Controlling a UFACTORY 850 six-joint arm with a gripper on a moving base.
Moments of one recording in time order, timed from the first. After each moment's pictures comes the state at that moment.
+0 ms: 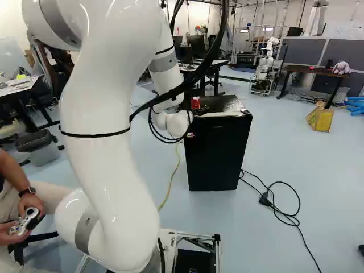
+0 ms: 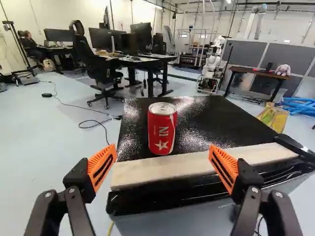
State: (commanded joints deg) arm -12.7 -20.7 -40.1 -7.7 59.2 0.0
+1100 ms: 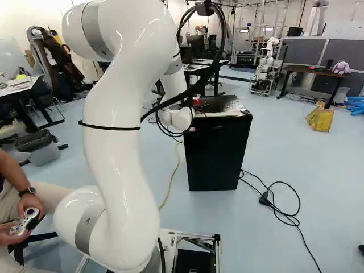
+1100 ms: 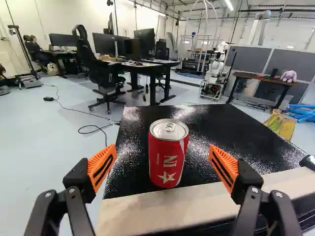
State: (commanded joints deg) arm -11.6 -29.2 -50.8 -7.7 59.2 0.0
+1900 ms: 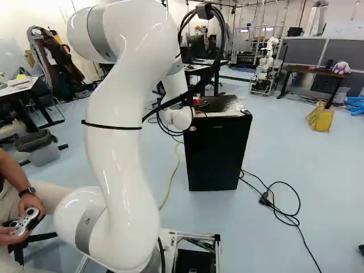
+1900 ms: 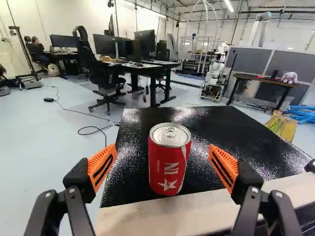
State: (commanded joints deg) arm -11.5 -30.3 -52.3 -7.7 59.2 0.0
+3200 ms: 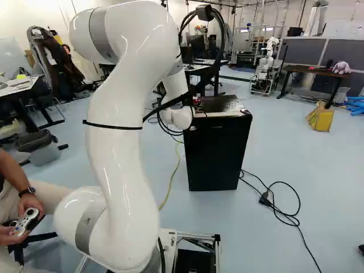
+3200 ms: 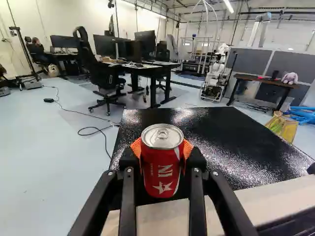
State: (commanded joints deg) arm -11.4 -30.3 -52.9 -7.7 59.2 0.0
